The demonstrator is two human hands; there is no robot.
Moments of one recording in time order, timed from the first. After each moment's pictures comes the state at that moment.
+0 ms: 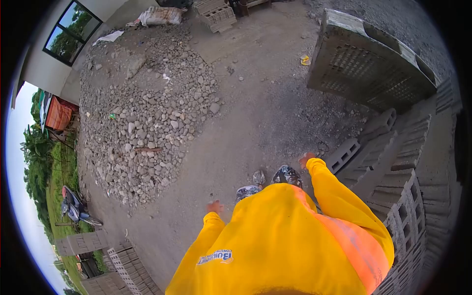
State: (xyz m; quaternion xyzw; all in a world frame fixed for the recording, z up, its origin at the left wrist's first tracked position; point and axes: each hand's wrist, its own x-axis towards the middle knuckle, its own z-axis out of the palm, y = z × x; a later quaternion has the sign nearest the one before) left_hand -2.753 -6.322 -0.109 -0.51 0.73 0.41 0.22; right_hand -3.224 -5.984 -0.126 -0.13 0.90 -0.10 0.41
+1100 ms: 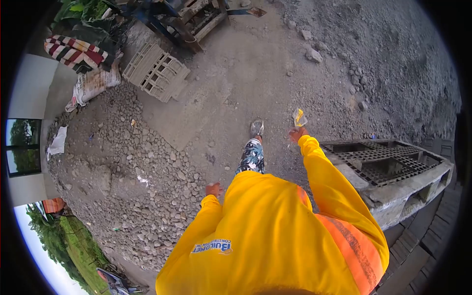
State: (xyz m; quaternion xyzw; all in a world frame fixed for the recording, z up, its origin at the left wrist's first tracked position) left_hand -3.851 -6.787 -0.098 -0.60 0.55 0.52 0.24; right_hand -4.175 -6.389 -0.183 0.07 0.87 -0.42 0.26
